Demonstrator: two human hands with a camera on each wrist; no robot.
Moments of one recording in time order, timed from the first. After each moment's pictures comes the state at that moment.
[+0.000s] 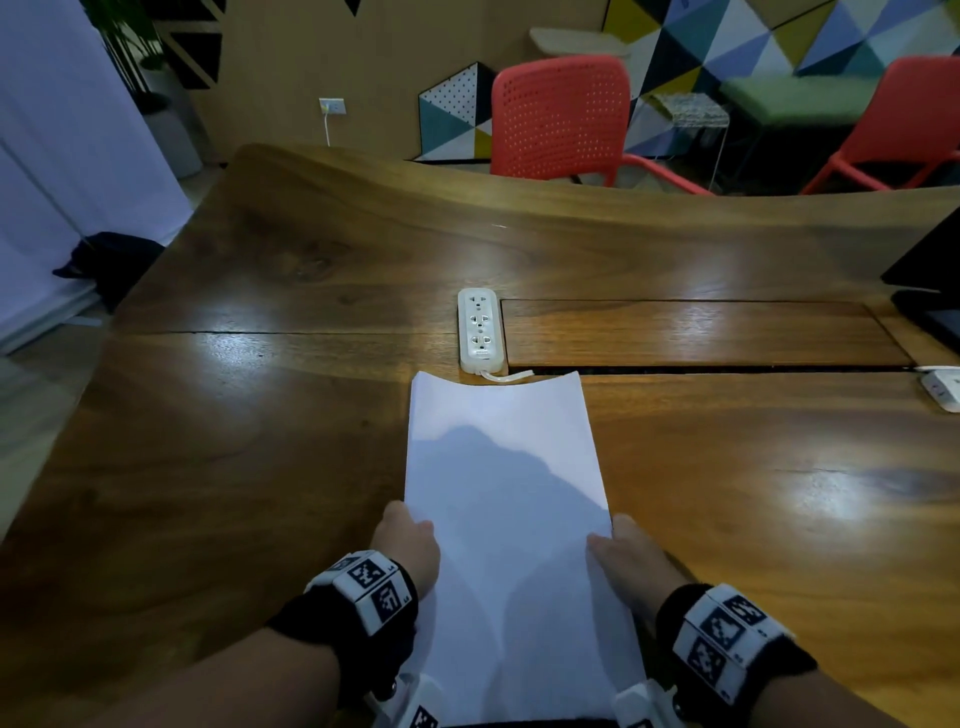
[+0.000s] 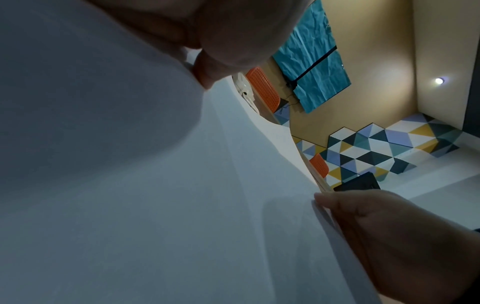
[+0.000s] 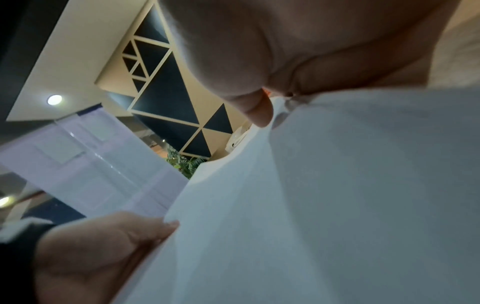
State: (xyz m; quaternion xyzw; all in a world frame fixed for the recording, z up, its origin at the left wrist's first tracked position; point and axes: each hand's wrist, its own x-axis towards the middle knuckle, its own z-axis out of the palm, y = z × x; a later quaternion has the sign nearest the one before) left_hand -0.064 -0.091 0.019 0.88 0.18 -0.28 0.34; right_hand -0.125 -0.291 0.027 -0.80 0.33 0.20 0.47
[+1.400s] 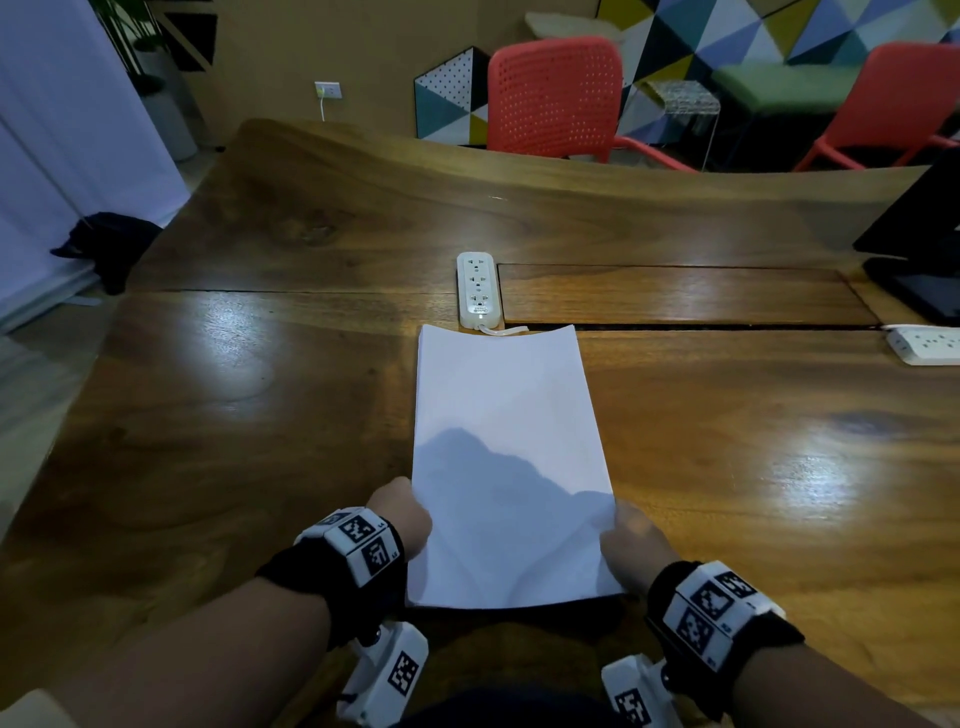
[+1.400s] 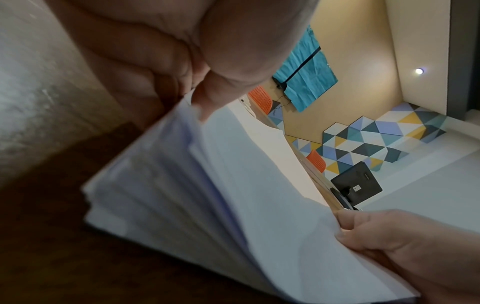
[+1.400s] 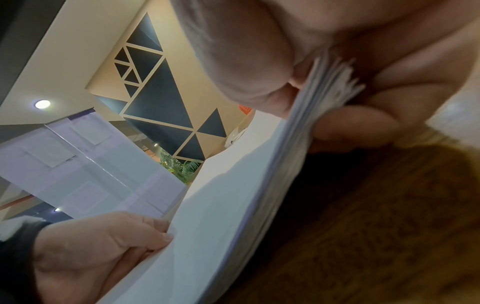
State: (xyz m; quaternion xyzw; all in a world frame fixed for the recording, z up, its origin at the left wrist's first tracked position) left_hand -0.102 -0.065 0.019 0.89 0.11 -0.34 0.27; right_hand -0.181 -0.283 0.022 -0.82 0.36 0.22 0.40
